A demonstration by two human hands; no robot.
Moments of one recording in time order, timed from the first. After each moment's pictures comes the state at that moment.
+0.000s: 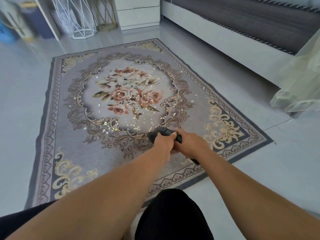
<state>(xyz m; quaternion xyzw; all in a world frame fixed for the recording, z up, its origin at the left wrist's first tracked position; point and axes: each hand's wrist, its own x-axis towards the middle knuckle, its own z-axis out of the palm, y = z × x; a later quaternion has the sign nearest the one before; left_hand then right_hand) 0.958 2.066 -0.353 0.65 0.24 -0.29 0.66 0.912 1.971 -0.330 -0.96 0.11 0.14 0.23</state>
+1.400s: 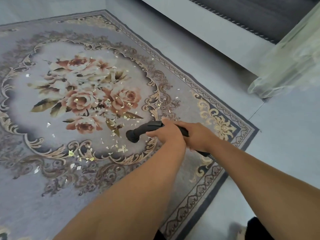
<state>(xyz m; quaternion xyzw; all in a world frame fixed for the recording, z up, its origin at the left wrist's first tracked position) 1.124 2.030 -0.363 0.59 0.36 -0.30 0.66 1.058 1.960 -0.345 -0.94 0.18 0.12 0.27</state>
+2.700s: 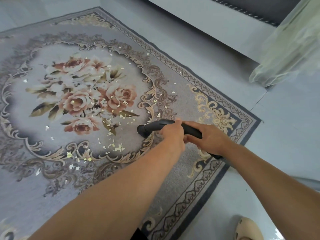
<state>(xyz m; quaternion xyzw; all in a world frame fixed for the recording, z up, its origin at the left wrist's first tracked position) 1.104 2.005 -0.374 0.62 0.25 -0.43 0.61 1.007 1.915 -0.353 -0.94 0.17 0.11 0.28</state>
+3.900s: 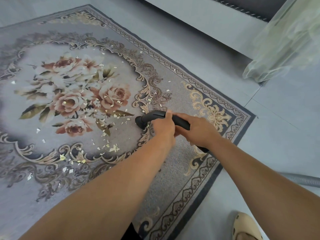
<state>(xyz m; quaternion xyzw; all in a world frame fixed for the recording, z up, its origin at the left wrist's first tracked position) 1.109 2.008 -0.367 0.62 0.19 -0.40 0.65 1.026 1.922 -0.359 -0.94 0.22 0.07 0.26</state>
